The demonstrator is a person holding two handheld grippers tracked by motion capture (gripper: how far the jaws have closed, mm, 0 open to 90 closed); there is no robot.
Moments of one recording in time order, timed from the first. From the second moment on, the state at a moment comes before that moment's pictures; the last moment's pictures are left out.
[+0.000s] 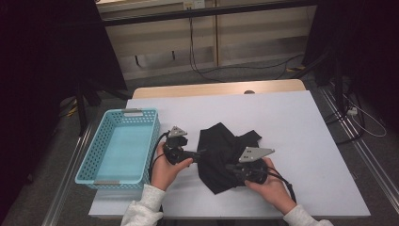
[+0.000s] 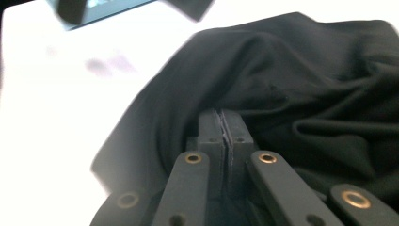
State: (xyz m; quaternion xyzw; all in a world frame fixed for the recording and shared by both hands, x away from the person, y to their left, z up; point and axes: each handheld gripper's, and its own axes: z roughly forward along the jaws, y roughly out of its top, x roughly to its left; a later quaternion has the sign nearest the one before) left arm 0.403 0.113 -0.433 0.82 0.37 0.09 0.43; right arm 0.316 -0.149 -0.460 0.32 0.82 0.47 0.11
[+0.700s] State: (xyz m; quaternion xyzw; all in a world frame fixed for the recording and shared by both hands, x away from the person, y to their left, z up) left arm 0.406 0.110 -0.454 0.81 0.42 0.05 0.41; right arm 0.317 -0.176 -0.430 0.36 0.79 0.46 0.20
